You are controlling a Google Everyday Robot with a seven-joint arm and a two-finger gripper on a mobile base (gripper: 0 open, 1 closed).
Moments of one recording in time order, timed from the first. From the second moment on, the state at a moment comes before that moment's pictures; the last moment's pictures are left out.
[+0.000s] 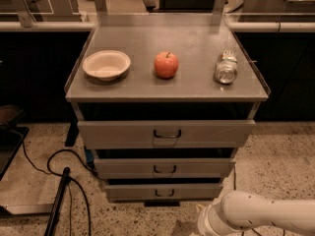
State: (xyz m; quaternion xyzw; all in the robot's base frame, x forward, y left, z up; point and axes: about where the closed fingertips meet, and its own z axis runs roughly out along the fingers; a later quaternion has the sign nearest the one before) arm 0.344 -0.116 0.436 -0.50 0.83 0.20 0.14
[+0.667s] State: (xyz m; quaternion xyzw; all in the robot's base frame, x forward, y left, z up) arm 0.382 -0.120 0.385 -0.50 0.84 0.16 0.15
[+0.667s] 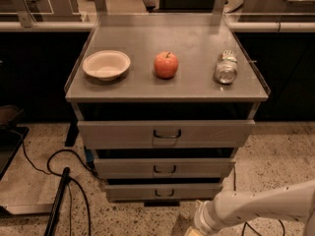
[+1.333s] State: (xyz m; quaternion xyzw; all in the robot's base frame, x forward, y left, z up) arm 0.396 -0.124 0.345 -0.49 0.85 0.16 0.15
